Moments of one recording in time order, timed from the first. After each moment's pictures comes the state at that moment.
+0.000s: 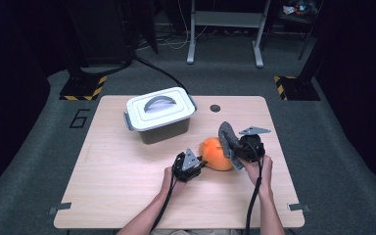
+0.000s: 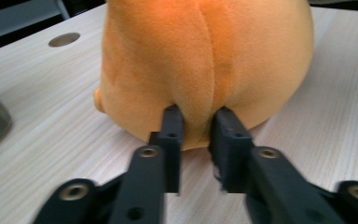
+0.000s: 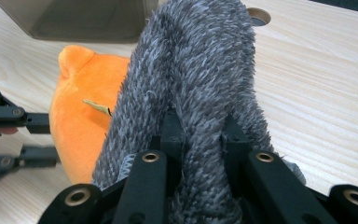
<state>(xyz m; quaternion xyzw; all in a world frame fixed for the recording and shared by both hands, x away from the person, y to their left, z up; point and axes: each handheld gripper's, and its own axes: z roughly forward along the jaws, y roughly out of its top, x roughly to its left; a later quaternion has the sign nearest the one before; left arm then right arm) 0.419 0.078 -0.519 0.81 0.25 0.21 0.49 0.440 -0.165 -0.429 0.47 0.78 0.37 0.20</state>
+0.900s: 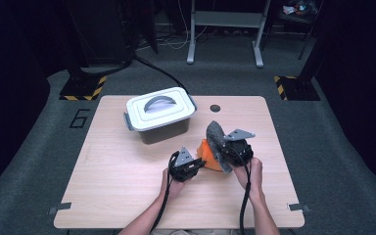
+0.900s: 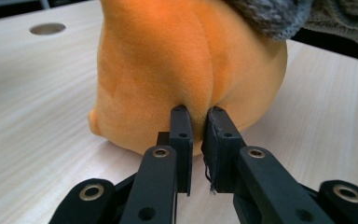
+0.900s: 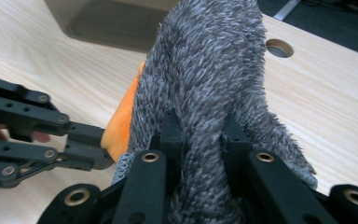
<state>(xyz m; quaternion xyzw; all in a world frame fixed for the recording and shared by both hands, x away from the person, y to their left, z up) 0.417 0.089 -0.515 0.79 0.27 0.16 0.53 0.418 -0.119 -0.415 0.41 0.80 0.36 0.25</state>
